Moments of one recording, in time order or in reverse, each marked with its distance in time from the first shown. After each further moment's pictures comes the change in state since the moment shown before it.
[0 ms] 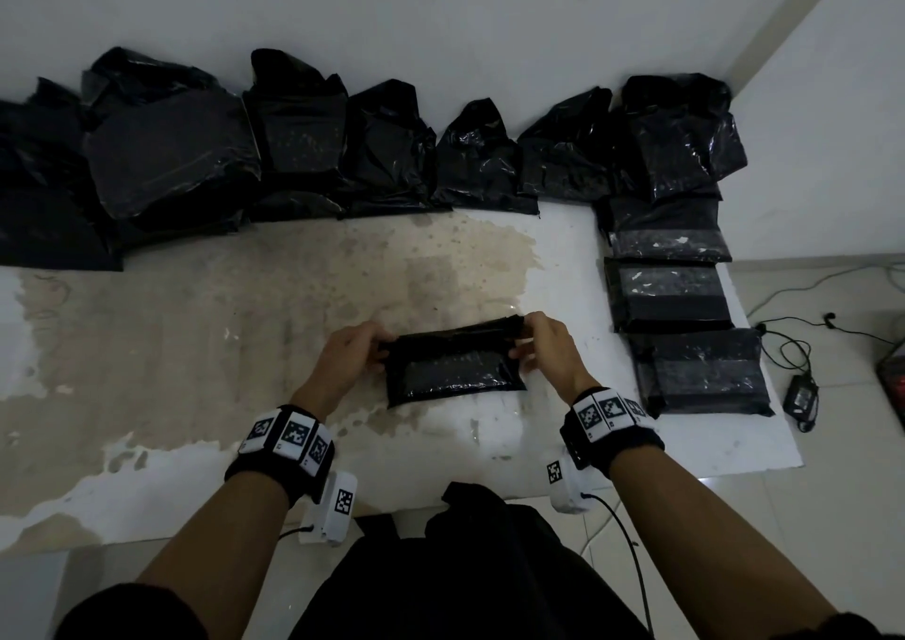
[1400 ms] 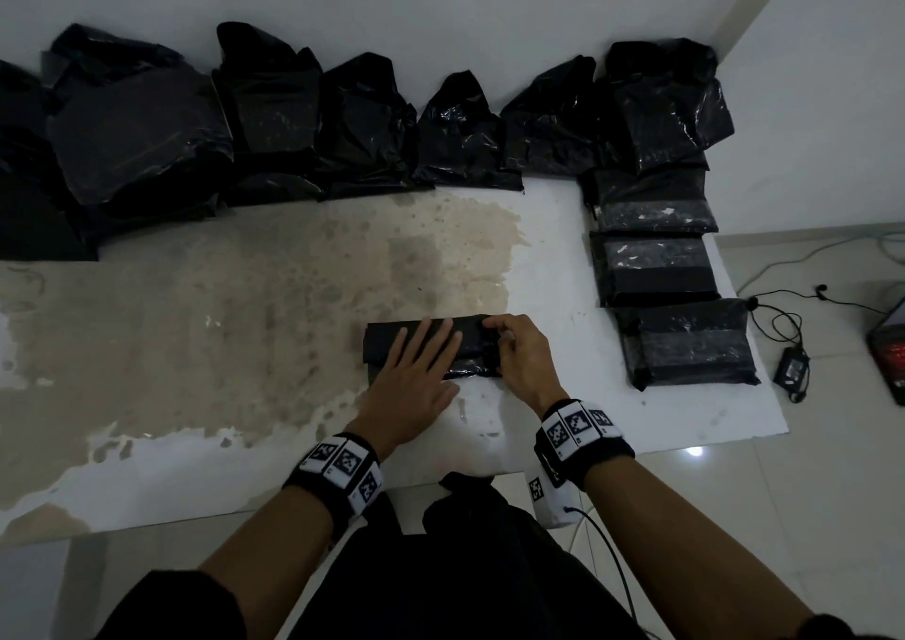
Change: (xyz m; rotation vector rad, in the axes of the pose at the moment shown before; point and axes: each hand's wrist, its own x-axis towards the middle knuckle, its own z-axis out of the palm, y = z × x) left_hand -0.029 -0.067 0.073 1.302 -0.112 0.920; right_hand -0.021 0.049 0.016 -0.326 0.101 -0.402
